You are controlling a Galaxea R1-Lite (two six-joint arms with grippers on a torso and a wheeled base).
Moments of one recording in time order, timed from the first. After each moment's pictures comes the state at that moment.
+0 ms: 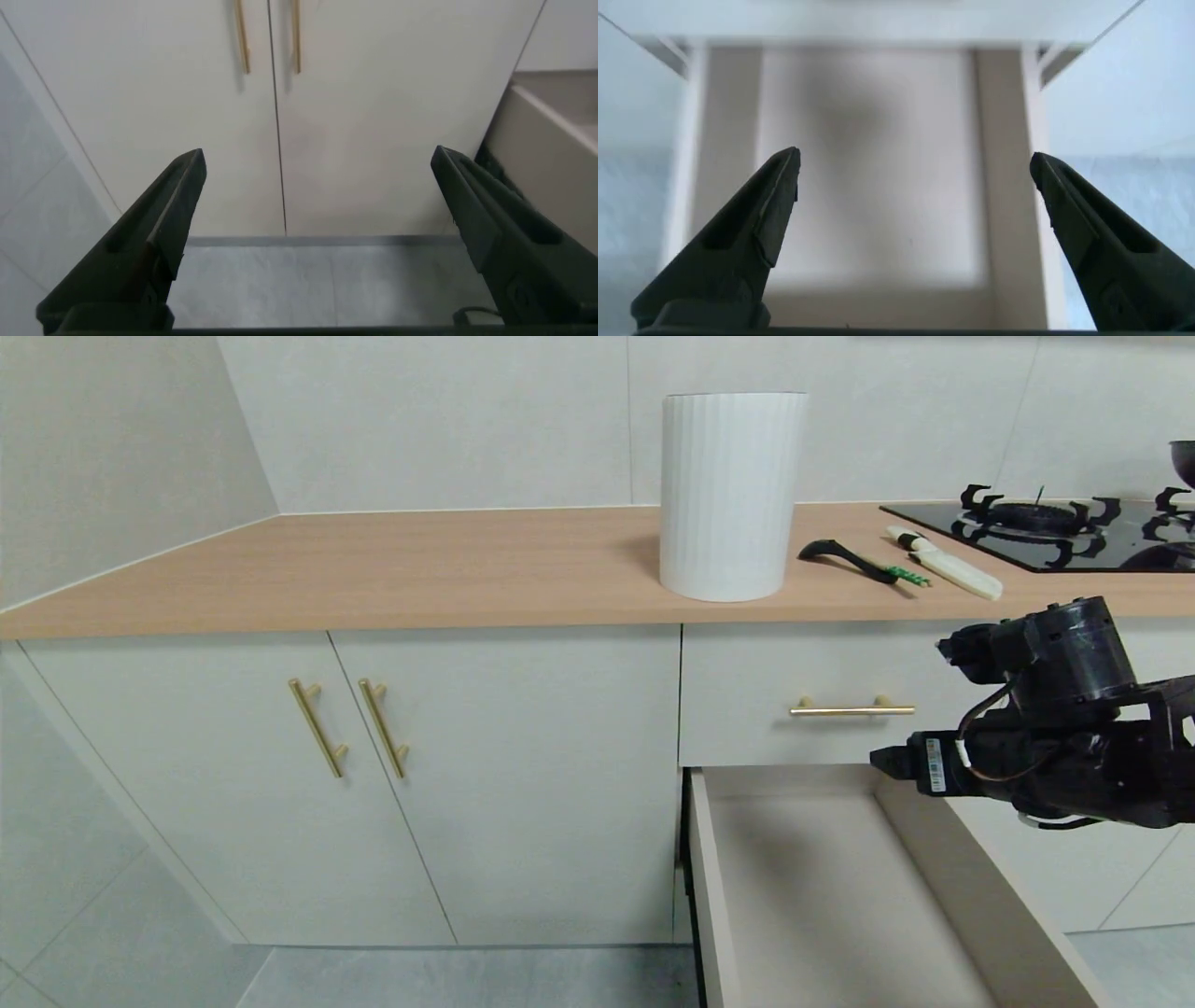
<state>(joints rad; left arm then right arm) 0.00 0.00 0.00 0.00 0.00 0.00 0.39 1.62 -0.94 -0.03 -0.37 0.22</state>
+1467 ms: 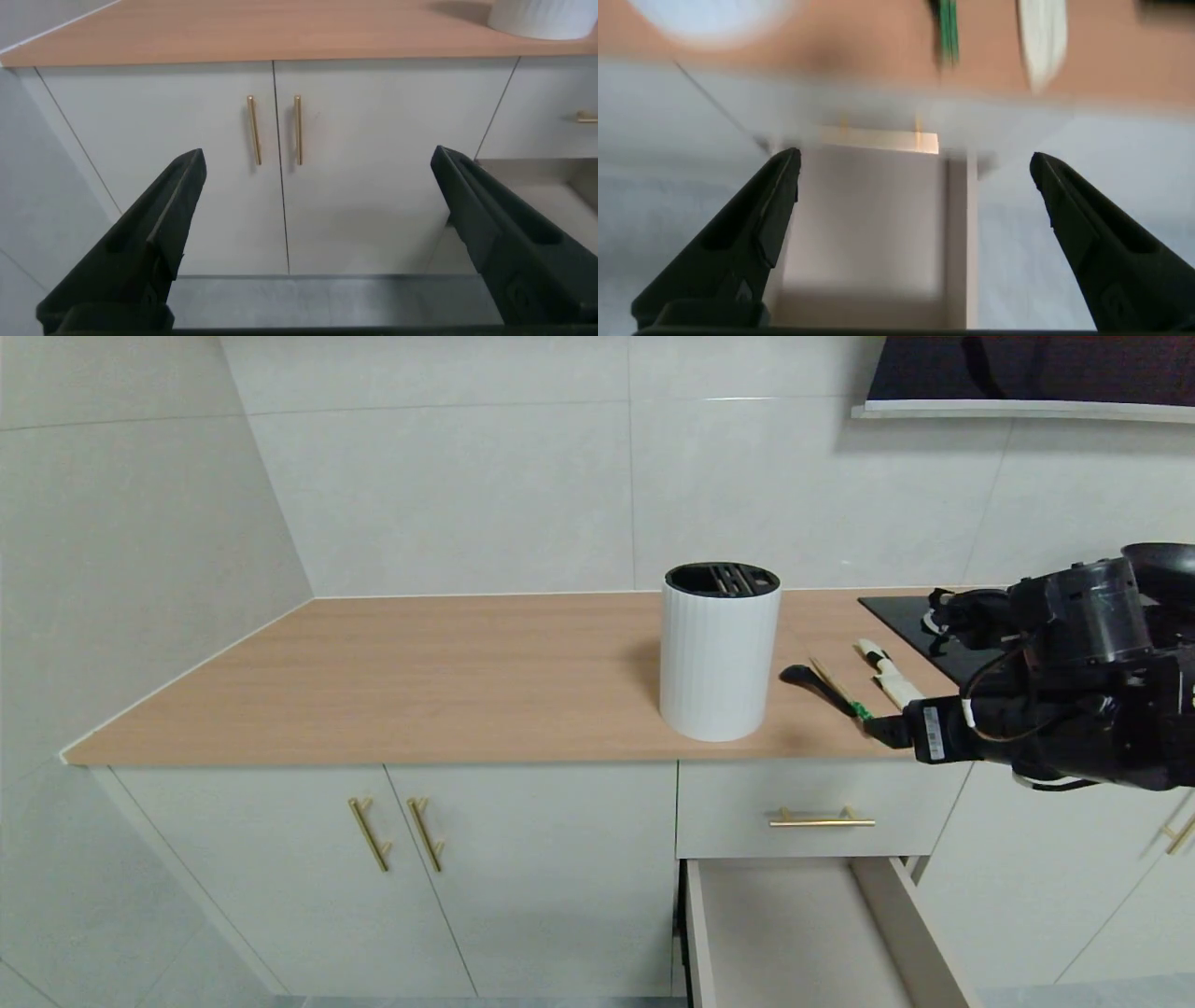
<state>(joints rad) 0.00 0.00 0.00 0.00 0.00 0.00 0.36 1.63 -1.01 -0.08 -0.31 0.08</state>
